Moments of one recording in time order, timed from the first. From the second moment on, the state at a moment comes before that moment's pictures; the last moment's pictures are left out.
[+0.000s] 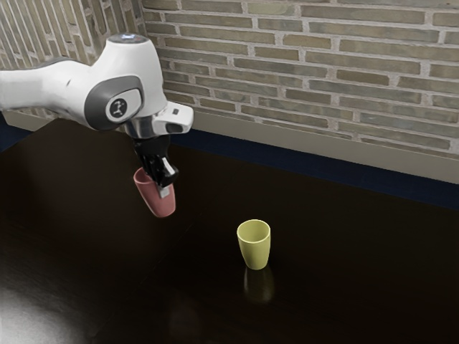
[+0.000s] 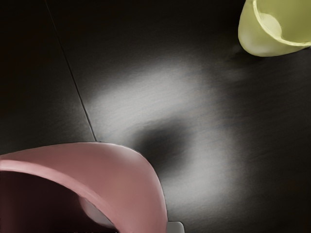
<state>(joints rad) -0.06 -0.09 -0.11 -2.03 0.04 1.95 0.19</state>
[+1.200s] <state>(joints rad) -0.22 0.16 -0.19 -1.74 0.05 1.92 0.13</state>
